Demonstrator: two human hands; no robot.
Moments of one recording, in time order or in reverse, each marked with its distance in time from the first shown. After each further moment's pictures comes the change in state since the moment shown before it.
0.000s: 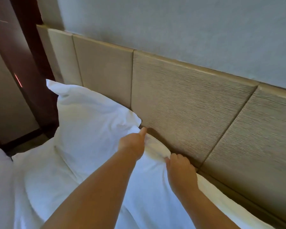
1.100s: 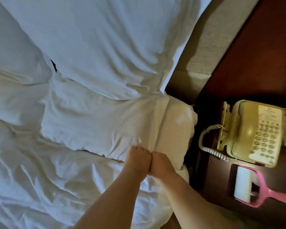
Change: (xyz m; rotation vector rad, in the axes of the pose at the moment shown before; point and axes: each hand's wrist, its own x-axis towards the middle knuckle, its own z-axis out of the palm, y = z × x) left_hand -0.364 0.132 0.360 0.613 -0.710 0.580; right_hand -0.425 0.075 0.190 0.643 -0.979 0.402
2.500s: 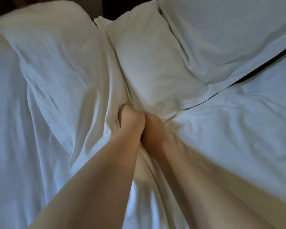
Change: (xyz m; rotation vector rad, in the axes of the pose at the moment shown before) left_hand -0.034 -0.455 0.274 -1.897 0.784 -1.513; right_hand 0.202 -0.445 0.225 -0.481 0.142 -0.730
